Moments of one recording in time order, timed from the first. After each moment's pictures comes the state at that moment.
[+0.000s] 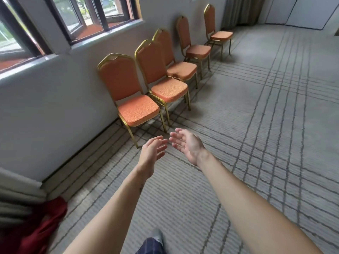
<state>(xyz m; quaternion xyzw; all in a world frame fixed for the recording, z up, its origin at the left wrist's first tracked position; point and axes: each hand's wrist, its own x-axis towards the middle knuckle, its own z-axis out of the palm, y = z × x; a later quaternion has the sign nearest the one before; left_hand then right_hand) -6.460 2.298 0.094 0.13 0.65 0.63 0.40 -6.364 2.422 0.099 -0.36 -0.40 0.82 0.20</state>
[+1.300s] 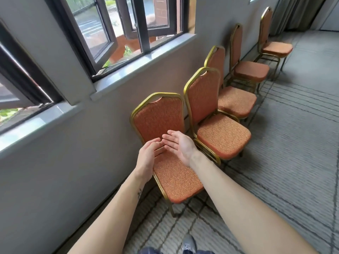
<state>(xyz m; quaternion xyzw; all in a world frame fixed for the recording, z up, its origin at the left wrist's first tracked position) -7.271 2.589 0.079 0.07 0.65 0.66 0.36 -7.207 2.716 0.076 -0.32 -0.45 0.83 0.12</state>
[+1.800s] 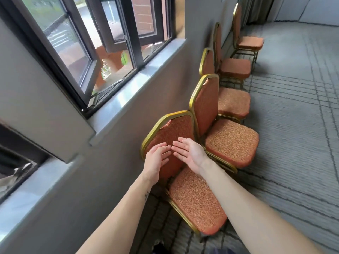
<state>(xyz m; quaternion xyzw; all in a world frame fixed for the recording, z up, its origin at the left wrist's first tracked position) -7.539 2.657 0.046 0.13 0.66 0.59 0.45 -7.425 2.757 0.051 -0.40 -0.37 0.81 0.21</state>
